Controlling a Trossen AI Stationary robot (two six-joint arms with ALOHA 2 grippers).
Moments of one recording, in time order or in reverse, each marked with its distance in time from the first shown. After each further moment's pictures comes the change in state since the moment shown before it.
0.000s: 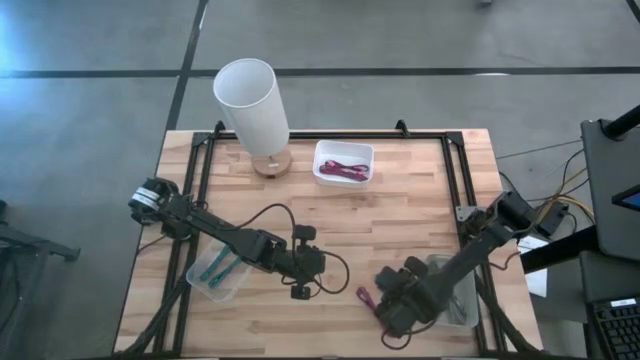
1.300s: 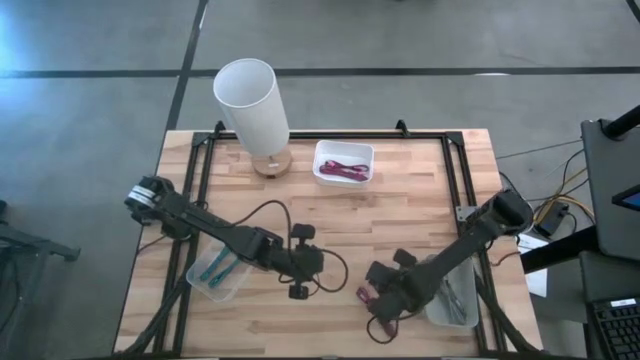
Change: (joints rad) left arm -0.001 -0.036 0.006 -0.016 0.020 0.004; right arm -0.093 -0.001 -0.001 0.046 -0.032 -0.197
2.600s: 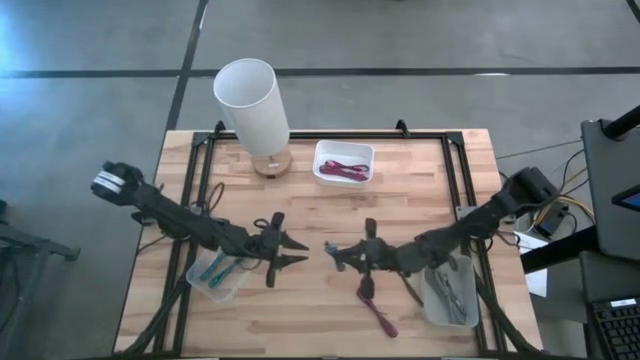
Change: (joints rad) left arm -0.004 -0.332 -0.728 1.159 -0.012 0.015; right arm -0.154 -0.278 -0.494 1.551 0.302 -0.962
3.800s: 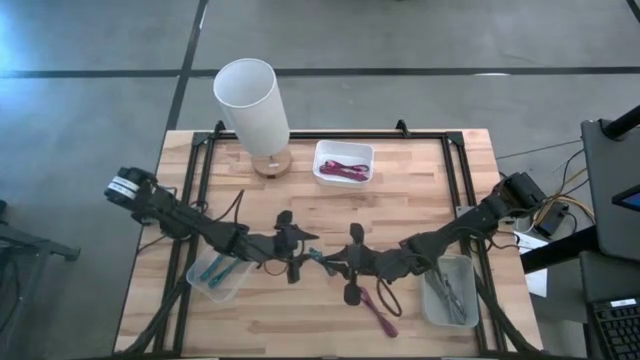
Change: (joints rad) left arm 0.015 0.147 0.173 -0.237 -0.199 -0.058; right arm -0.015 0.106 0.212 -0.220 -0.034 0.034
